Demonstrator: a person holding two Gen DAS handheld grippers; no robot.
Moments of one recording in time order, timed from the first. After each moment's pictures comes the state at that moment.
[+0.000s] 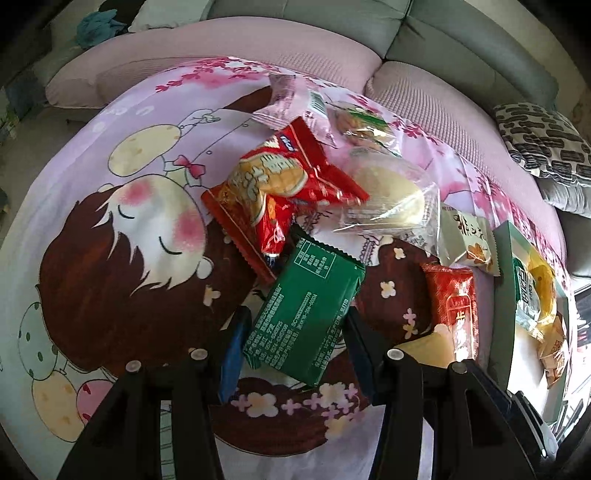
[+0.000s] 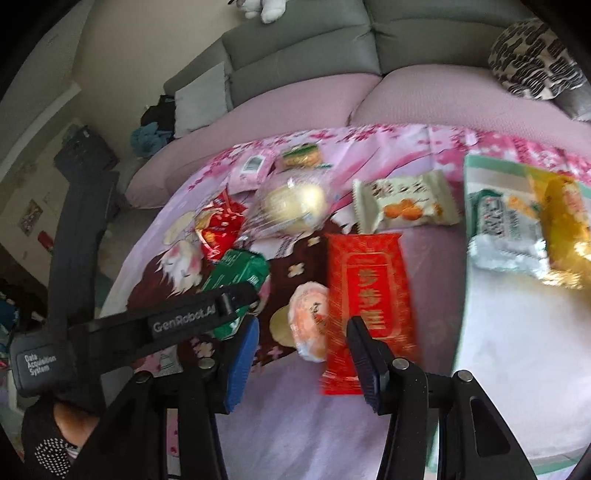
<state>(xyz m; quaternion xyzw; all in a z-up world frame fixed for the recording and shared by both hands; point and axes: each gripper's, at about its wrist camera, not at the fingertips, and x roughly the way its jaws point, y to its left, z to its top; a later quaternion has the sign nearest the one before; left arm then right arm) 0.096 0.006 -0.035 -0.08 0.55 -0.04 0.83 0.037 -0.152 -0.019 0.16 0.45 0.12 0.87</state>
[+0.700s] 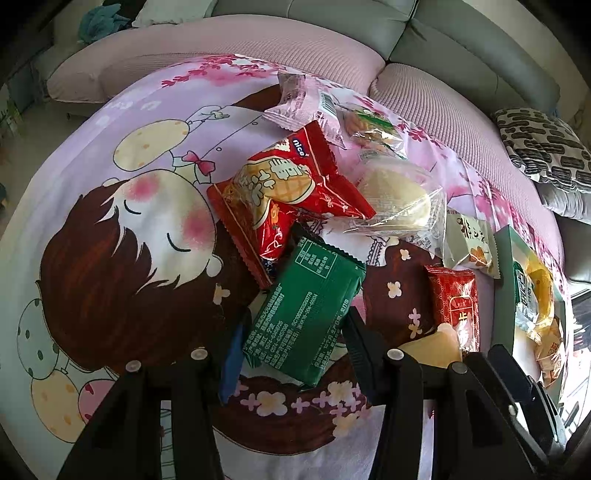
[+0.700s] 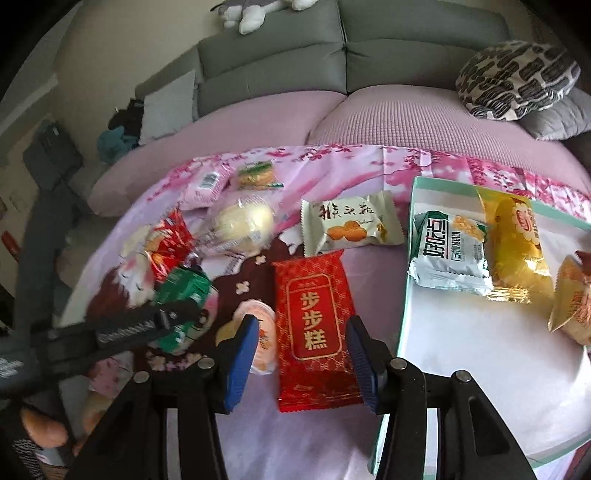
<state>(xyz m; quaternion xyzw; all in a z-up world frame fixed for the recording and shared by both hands) 0.092 0.014 -0.032 -0.09 0.55 -0.04 0.83 0.037 -0.163 -0.012 0.11 0.43 0.03 0.89</state>
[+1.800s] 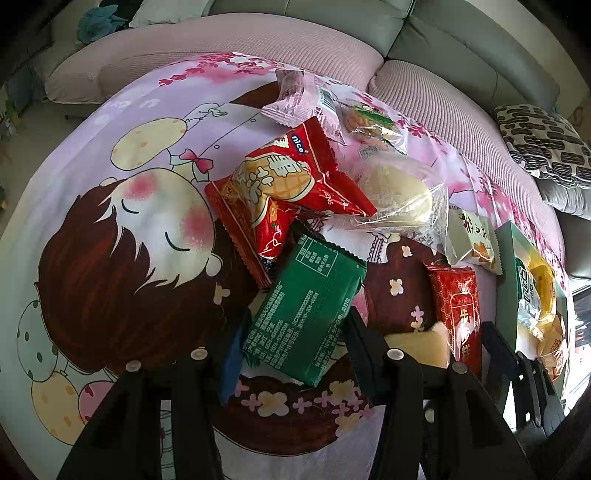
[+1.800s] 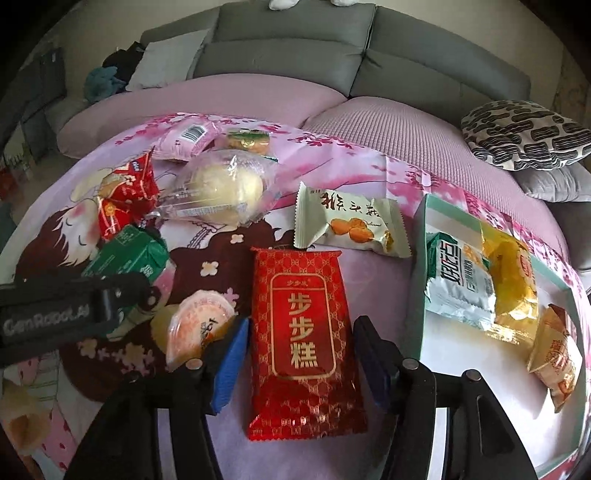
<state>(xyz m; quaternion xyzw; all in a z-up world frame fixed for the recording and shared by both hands) 0.092 0.010 -0.034 -0.08 0.56 -0.03 0.83 0.061 -0.130 -0.039 -0.04 0.45 -0.03 0.89</state>
